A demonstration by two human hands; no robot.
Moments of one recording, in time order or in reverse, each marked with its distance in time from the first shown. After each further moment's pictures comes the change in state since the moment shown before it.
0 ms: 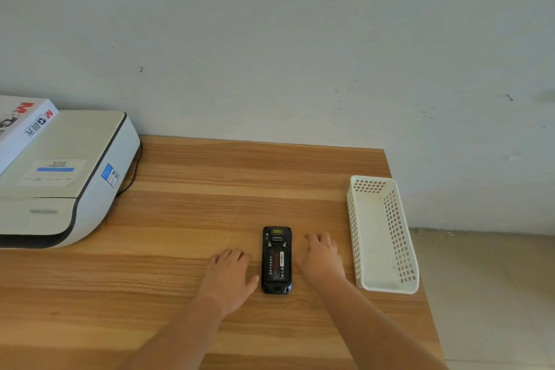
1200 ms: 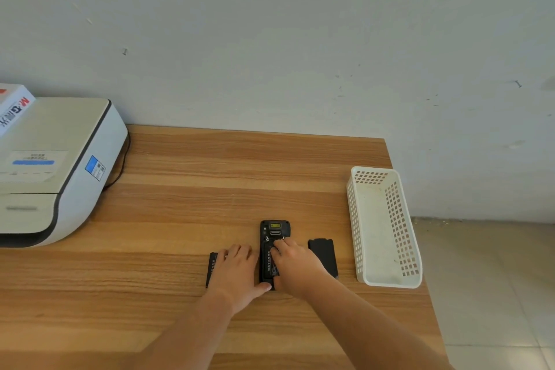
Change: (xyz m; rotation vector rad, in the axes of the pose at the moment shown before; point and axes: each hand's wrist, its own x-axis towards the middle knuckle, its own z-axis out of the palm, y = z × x) left_hand 0.021 0.007 0.027 0.072 0.012 0.067; right_hand 0.001 -0.021 0.026 -0.473 -0.147 -0.609
